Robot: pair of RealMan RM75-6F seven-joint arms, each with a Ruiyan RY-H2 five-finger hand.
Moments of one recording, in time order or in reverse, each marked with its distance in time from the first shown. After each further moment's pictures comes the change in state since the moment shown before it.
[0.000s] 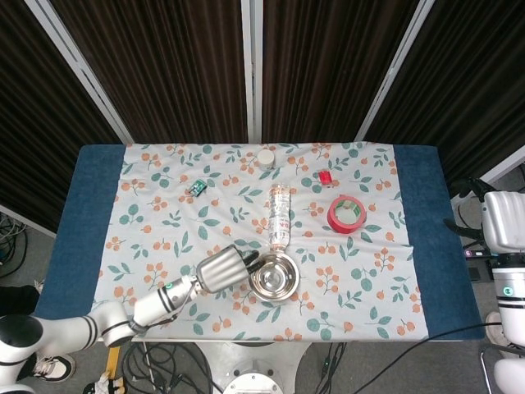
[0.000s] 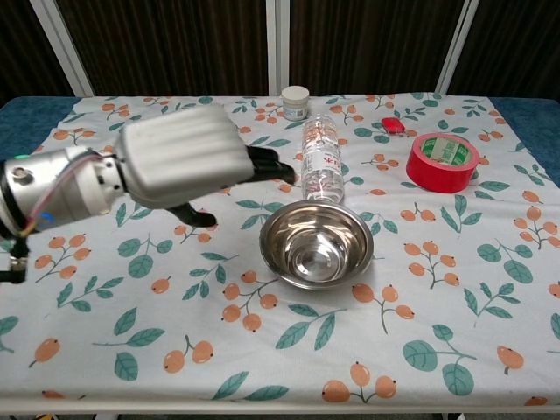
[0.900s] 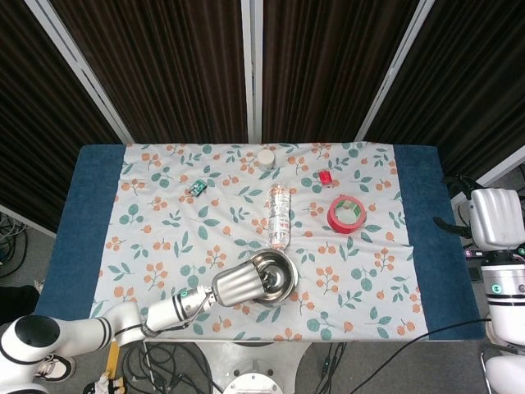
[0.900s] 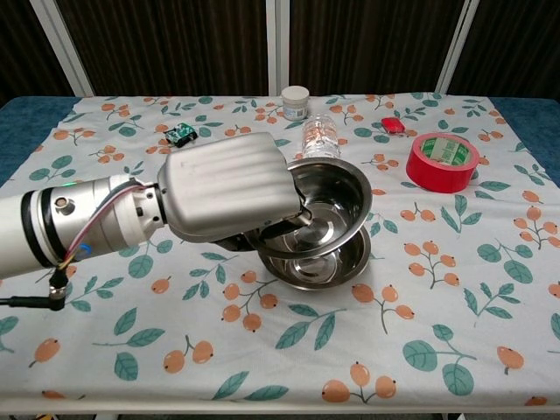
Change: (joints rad) left arm -0.051 -0.149 -0.014 0.115 0.153 0.009 -0.148; right arm 0.033 -0.006 0.004 -0.039 0.009 0.003 -0.049
